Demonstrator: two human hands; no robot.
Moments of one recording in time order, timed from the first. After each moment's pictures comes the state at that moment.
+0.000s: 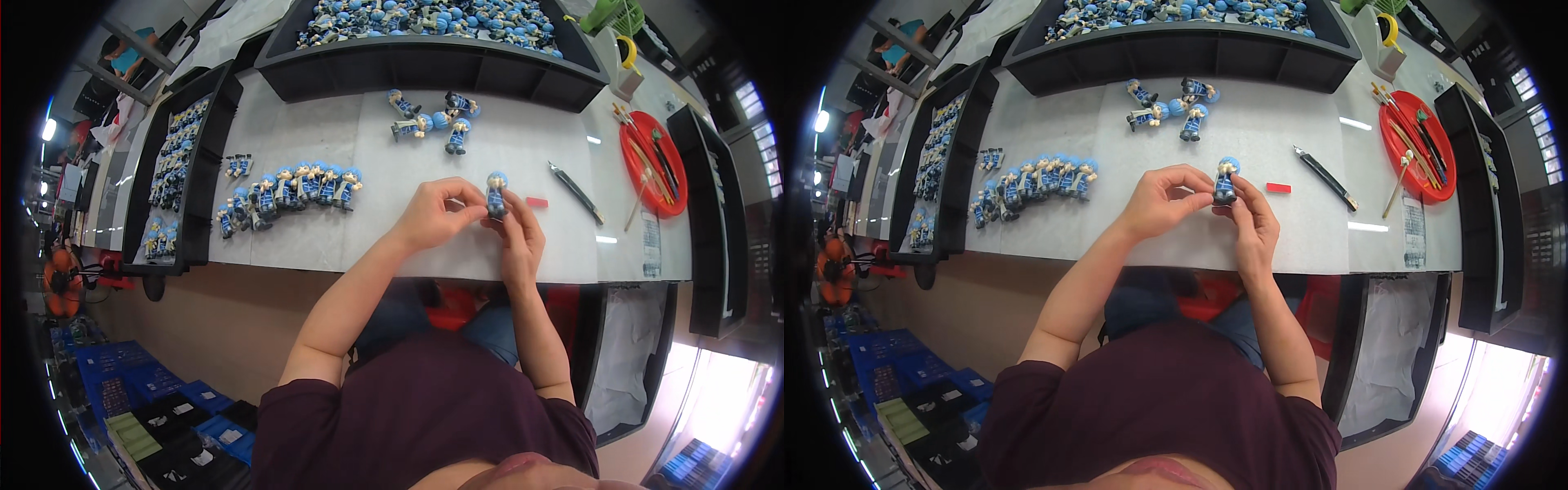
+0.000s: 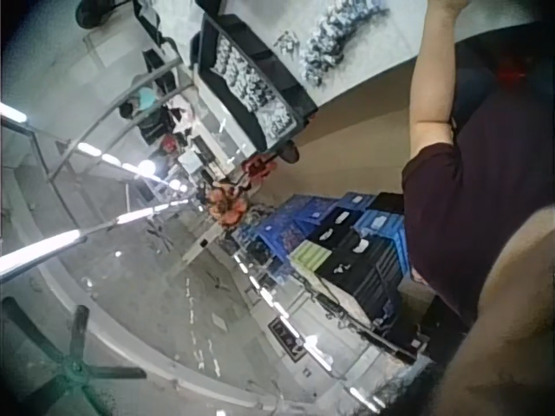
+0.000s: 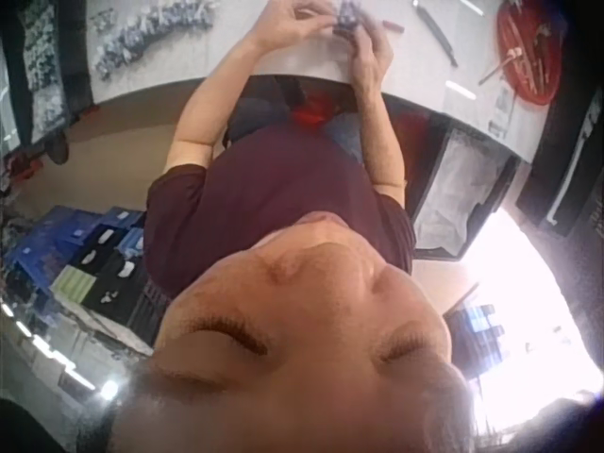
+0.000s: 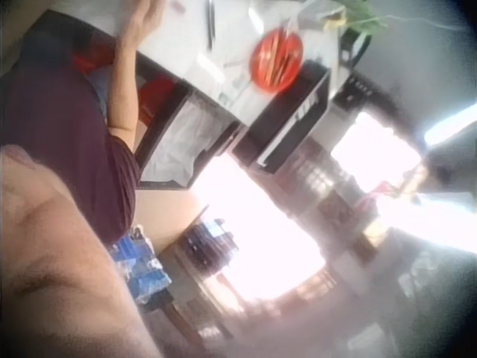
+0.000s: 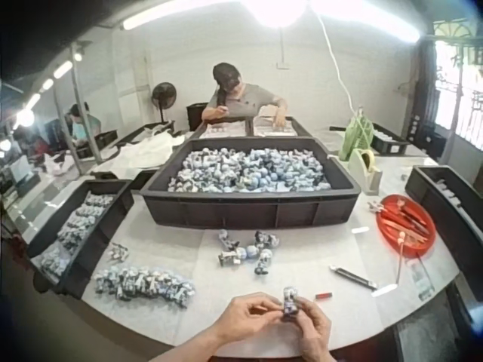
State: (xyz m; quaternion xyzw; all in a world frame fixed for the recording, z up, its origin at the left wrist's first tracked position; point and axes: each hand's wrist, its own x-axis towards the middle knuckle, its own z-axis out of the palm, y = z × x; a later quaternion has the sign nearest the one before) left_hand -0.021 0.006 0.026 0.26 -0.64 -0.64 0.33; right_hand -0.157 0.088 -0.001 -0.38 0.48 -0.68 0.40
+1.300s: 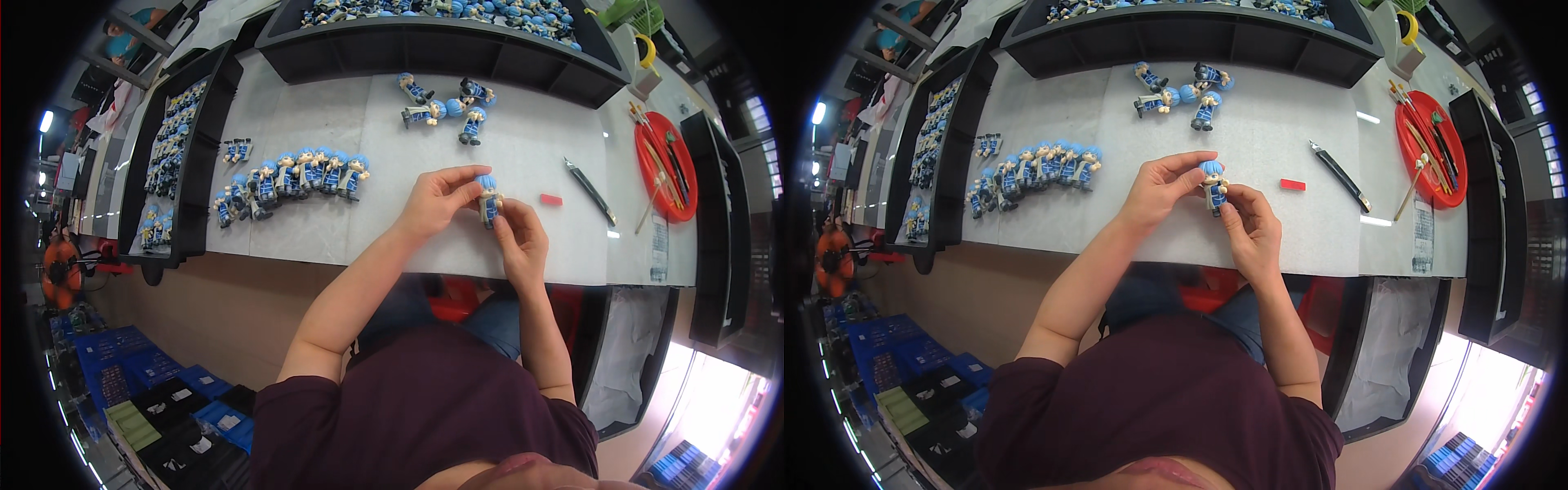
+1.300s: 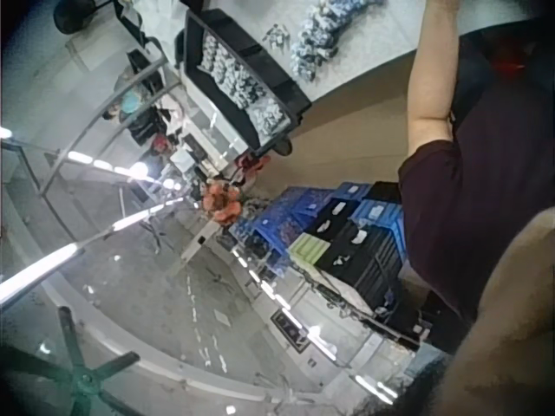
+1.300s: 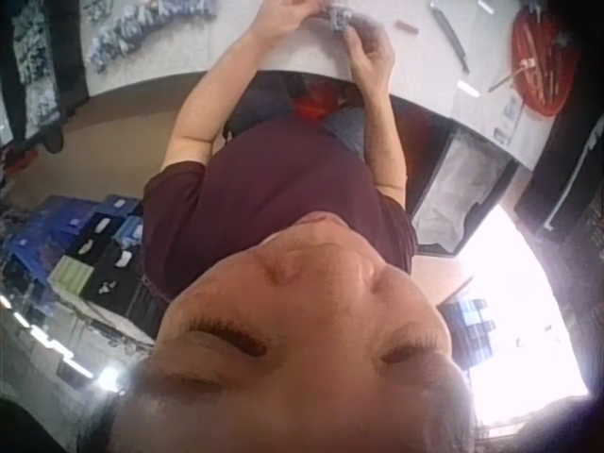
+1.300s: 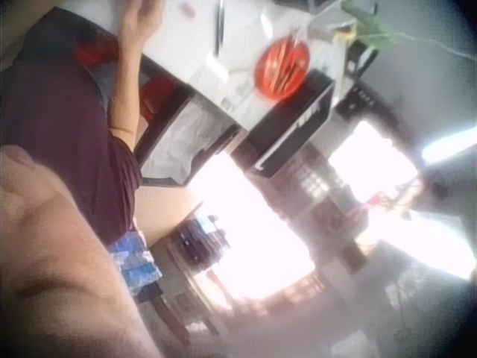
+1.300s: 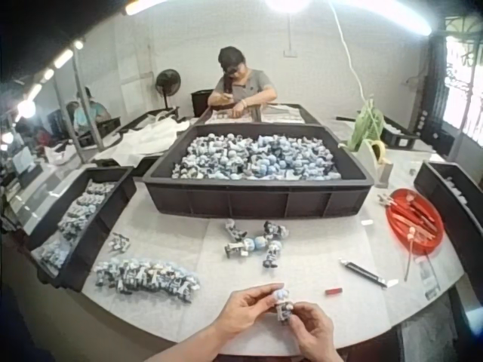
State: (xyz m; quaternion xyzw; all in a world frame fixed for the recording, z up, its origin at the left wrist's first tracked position) left_hand -0.015 -0.002 0.004 0.26 -0.47 -0.76 0.36; right_hand -0.152 0.091 -0.002 -0.47 0.51 -0.59 0.40
